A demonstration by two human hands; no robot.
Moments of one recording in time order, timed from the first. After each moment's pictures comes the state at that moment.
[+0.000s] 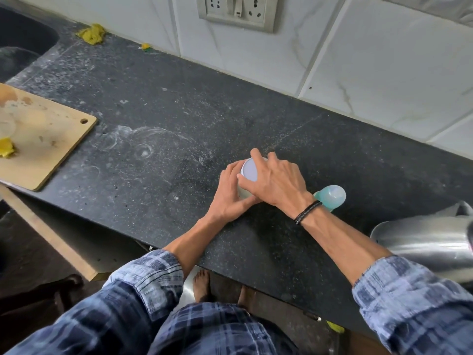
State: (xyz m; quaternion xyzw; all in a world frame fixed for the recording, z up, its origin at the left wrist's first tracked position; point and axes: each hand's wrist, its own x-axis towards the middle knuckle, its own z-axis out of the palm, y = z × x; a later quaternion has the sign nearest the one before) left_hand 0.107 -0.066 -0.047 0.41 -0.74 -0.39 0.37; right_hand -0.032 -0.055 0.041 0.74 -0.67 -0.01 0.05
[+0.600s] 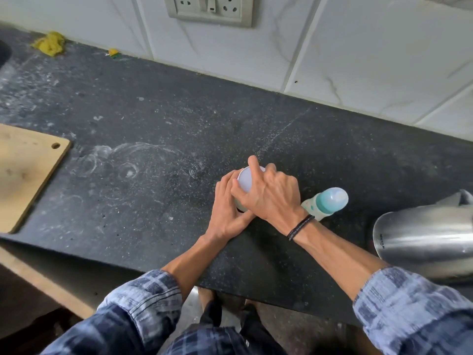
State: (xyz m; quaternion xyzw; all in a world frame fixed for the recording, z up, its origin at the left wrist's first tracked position) left_hand 0.106 -0.066 -0.056 0.39 -0.72 -0.41 0.40; right_hand -0.009 -0.052 0.036 0.65 -0.75 0.00 0.07
